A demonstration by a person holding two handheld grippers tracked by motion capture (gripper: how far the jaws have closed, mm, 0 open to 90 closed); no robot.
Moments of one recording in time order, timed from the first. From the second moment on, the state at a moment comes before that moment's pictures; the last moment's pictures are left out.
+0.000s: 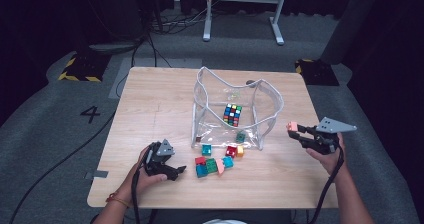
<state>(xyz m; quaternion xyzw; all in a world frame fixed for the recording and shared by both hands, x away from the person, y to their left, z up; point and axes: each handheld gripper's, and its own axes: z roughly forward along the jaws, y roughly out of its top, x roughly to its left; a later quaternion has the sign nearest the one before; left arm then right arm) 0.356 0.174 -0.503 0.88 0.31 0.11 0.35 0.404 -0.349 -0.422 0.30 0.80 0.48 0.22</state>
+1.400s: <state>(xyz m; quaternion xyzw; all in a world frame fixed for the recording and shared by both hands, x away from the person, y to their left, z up) 0.356 0.173 -0.503 0.88 0.31 0.11 0.35 0.495 -0.275 -0.310 0.25 0.79 0.50 0.24</state>
